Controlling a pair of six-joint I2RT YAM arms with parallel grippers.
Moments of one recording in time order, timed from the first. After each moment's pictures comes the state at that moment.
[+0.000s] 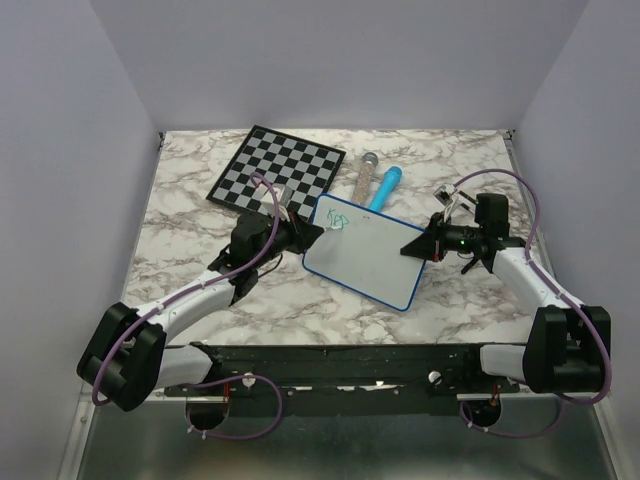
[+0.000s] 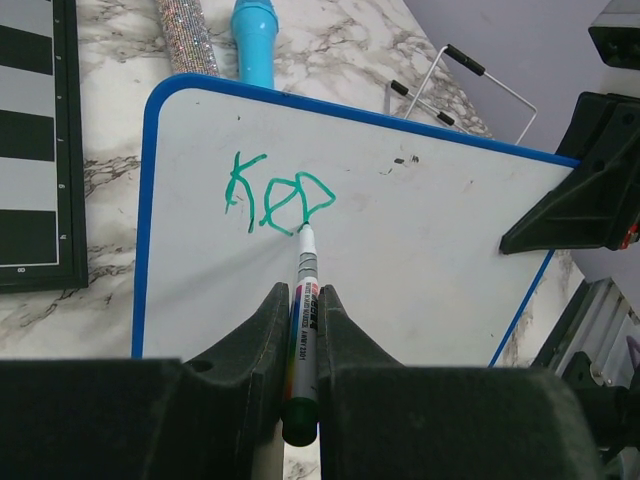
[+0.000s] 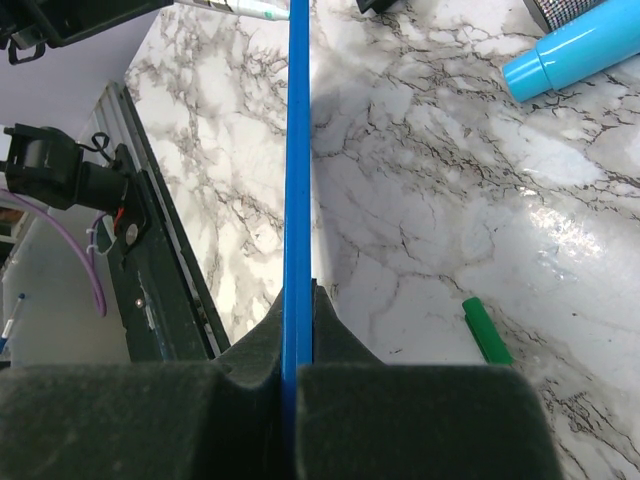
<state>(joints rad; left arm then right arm) -0.56 1.23 0.58 0.47 0.22 -0.52 0.01 1.27 0.72 -0.21 -1.09 -0.04</state>
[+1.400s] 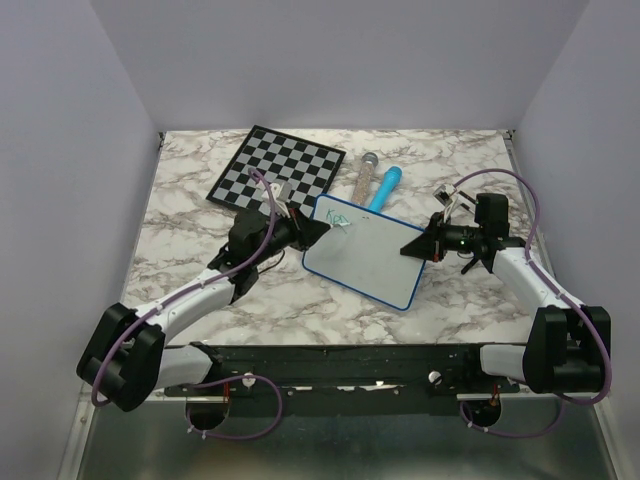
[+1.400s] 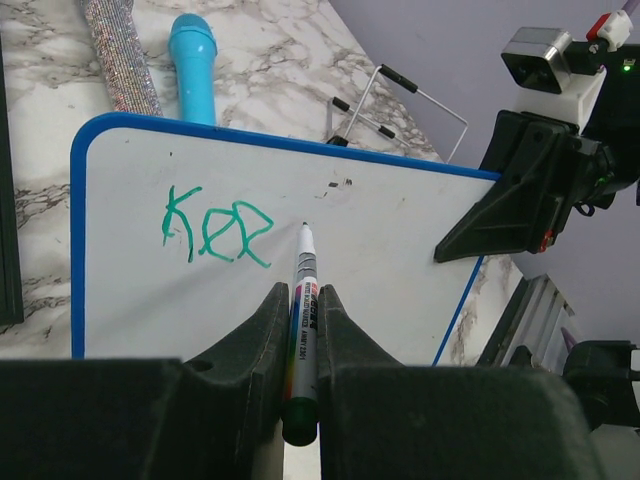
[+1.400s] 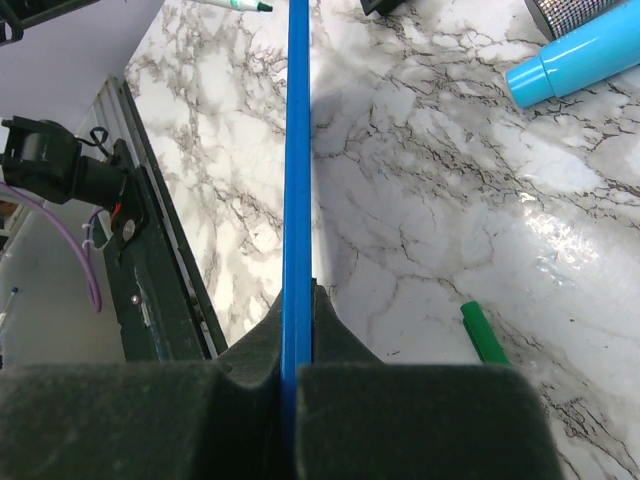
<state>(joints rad) -0.56 1.21 0.59 0.52 0.30 -0.59 0.01 1.27 0.72 -0.21 -1.10 -0.06</state>
